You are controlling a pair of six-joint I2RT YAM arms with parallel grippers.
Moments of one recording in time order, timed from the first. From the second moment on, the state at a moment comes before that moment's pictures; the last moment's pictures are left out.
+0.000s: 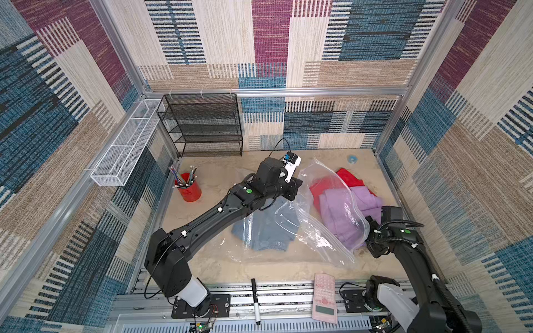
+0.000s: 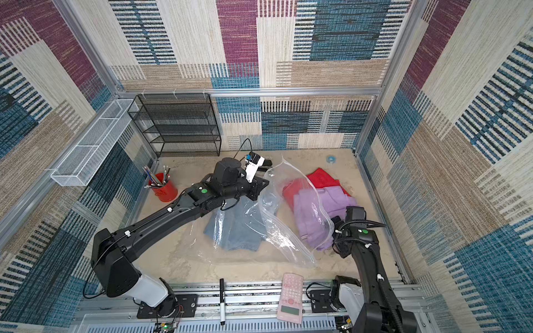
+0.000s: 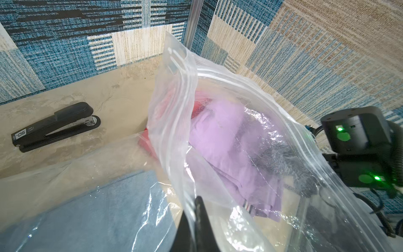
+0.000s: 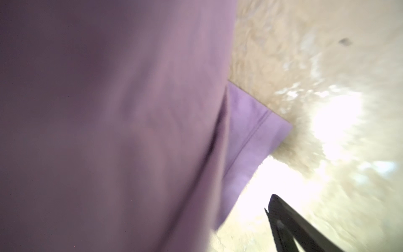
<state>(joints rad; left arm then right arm) -0.76 1.58 1.41 -0.29 0.19 -0.22 -0.20 0.90 0.60 -0.81 -0.14 0.92</state>
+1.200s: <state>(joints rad) -0.71 1.57 1.37 -0.23 0.24 -0.23 -0.21 0.70 0.54 -0.73 -0.10 0.79</state>
